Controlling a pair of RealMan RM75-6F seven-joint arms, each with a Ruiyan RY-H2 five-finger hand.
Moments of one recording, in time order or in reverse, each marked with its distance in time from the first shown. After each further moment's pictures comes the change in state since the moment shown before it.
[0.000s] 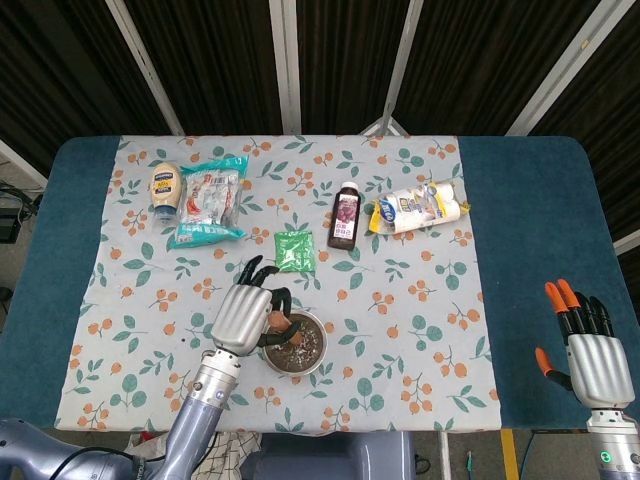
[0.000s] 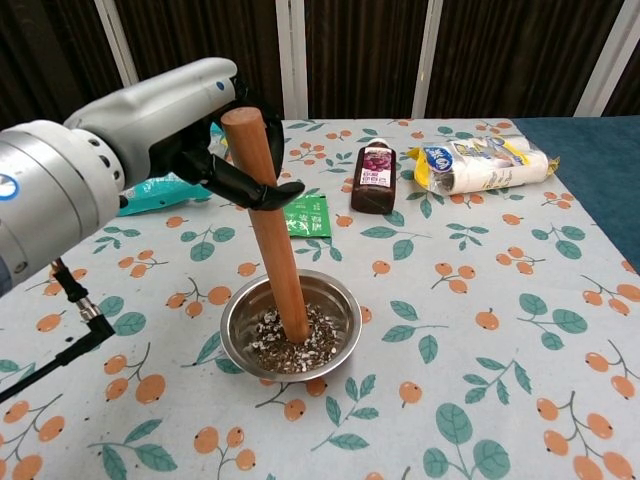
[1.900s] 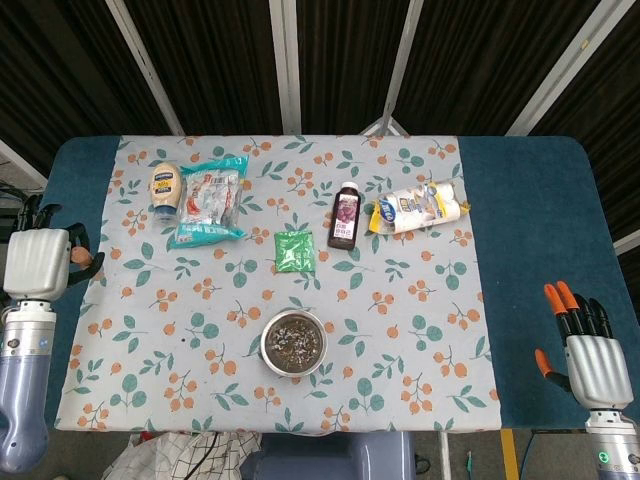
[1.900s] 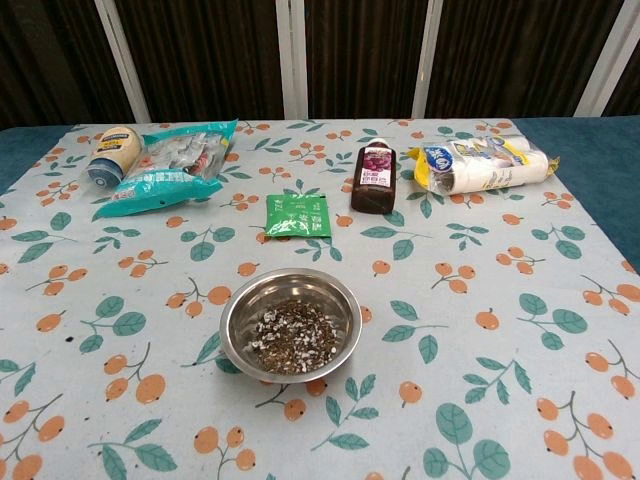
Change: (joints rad) left arm 0.251 0.621 -0.013 0.255 0.070 -0.061 -0.275; right arm -0.001 -0.004 -0.002 -0.006 0.013 -0.009 -0.029
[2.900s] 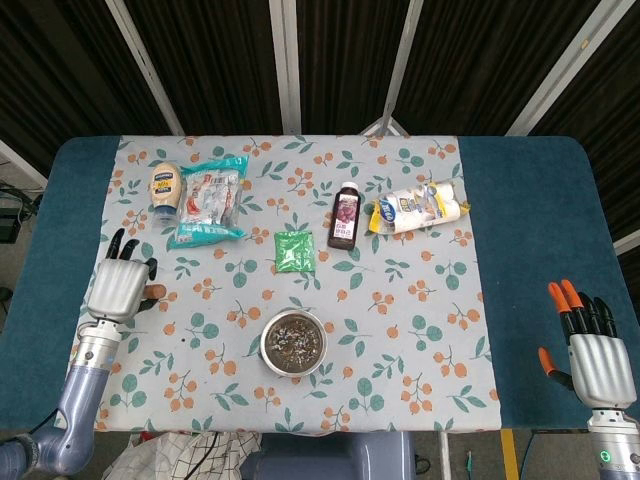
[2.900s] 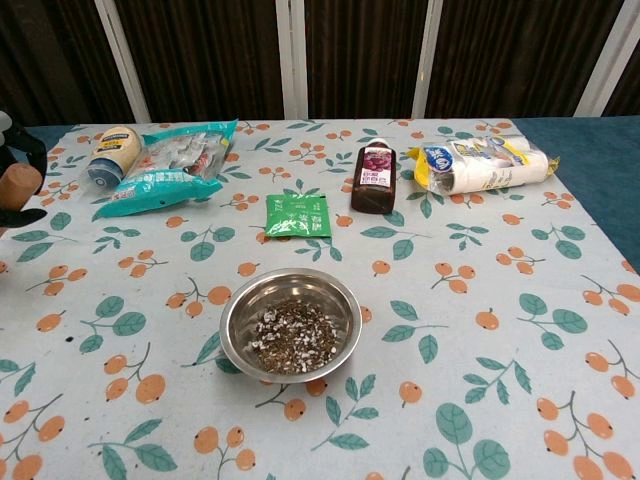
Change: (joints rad) left arm -0.049 -0.267 0.106 0.162 0.104 -0.081 0.155; right arm -0.002 0.002 0.007 0.001 0.005 0.009 -0.012
